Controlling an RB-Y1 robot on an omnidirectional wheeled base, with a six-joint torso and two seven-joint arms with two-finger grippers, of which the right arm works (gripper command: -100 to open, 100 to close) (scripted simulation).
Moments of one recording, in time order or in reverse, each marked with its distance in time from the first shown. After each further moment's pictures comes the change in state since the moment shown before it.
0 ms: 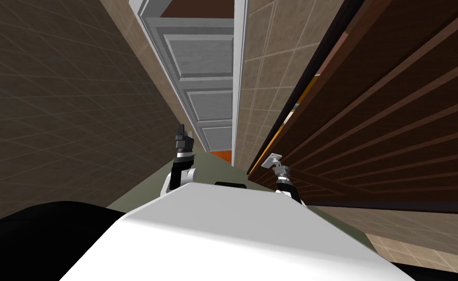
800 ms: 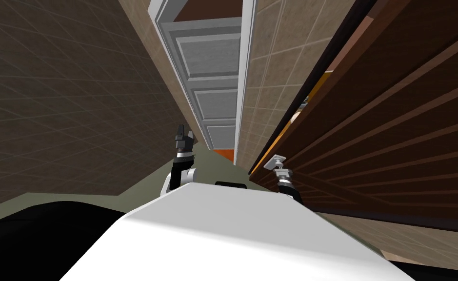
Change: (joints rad) arm 0.051 -0.003 0.015 -0.034 -0.116 0.002 -0.184
